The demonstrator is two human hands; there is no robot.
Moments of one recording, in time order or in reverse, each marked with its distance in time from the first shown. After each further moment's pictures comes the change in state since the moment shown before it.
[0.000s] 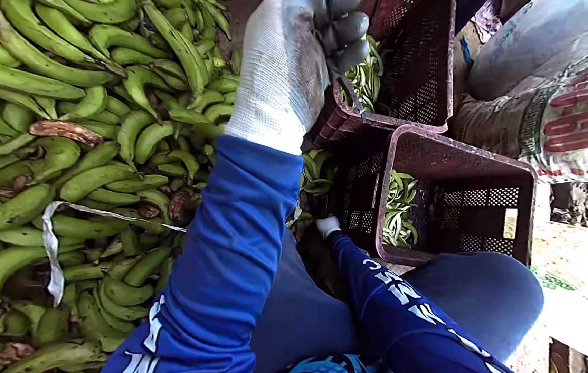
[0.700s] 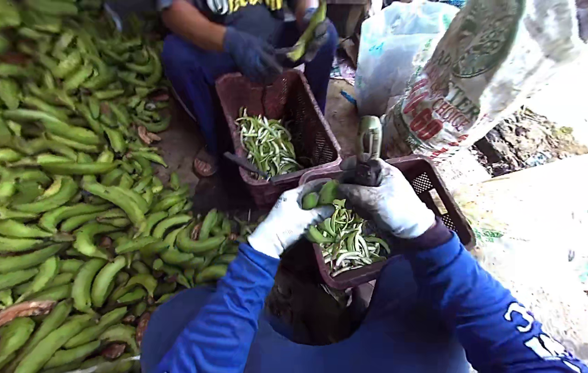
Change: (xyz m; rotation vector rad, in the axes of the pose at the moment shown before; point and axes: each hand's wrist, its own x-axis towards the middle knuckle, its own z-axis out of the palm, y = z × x) left_hand -0.053 -0.144 0.074 1.089 -0.625 -0.187; right_hand -0.206 0.038 -0.328 0.667 0.346 -0.974
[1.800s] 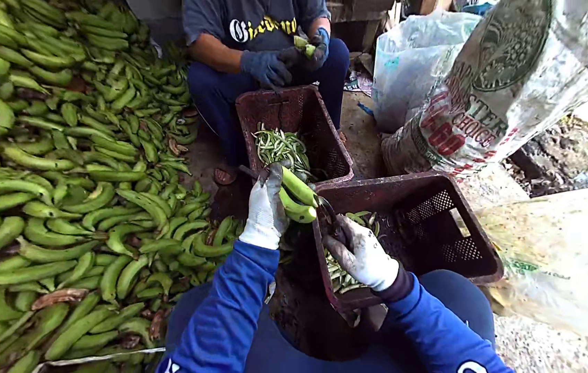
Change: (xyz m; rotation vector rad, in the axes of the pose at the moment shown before) left_hand 0.022 0.007 -0.020 -0.610 0.456 -0.016; right_hand -0.017 0.072 0.042 -0.338 -0.056 -0.261
